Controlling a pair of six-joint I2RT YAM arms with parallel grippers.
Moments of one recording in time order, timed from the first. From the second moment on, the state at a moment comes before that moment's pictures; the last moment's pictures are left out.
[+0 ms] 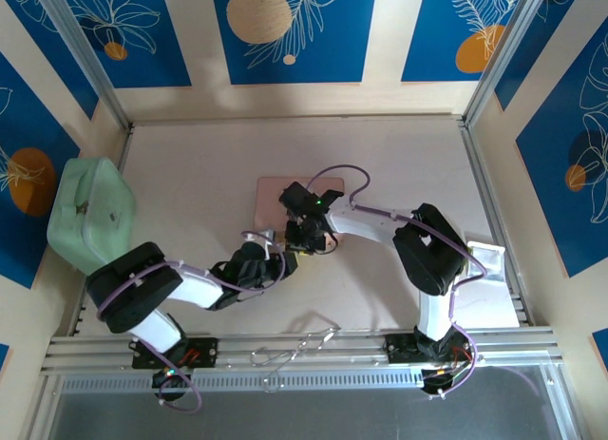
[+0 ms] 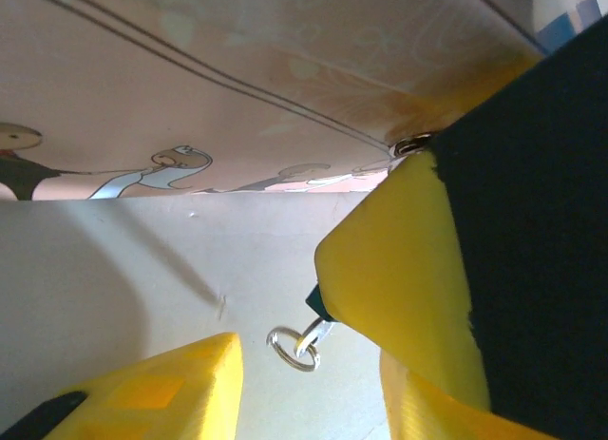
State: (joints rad) left arm -0.86 1.57 0.32 0.72 0.03 -0.91; right arm 0.82 1.87 1.30 -0.72 -0.19 0.91
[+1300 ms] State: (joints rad) left arm -0.87 1.62 0.34 0.75 0.05 -0.90; right arm 0.93 1.47 0.97 -0.55 0.04 1.02
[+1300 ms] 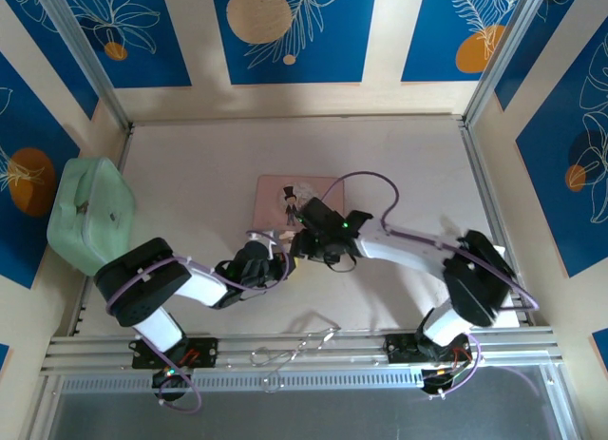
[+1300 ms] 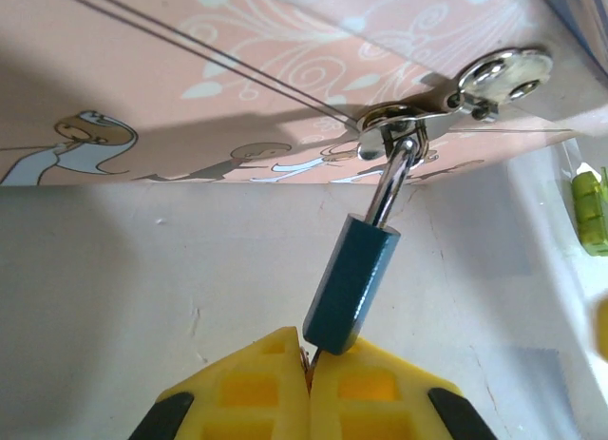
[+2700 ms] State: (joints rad) left arm -0.87 1.80 0.27 1.17 0.16 -1.20; right arm 0.80 1.48 0.55 0.26 -0.18 1.11
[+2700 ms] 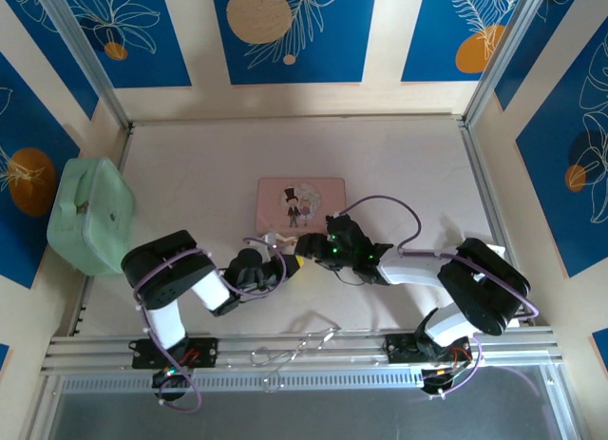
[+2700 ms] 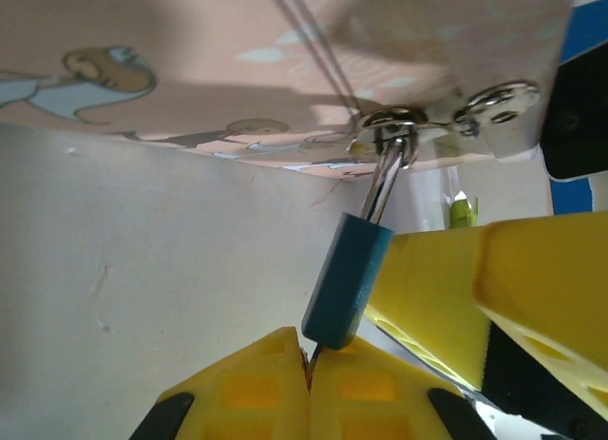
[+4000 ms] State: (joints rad) left arm -0.87 1.77 0.26 1.16 0.16 -1.25; right arm 0.87 1.65 0.94 -0.30 -0.10 1.03
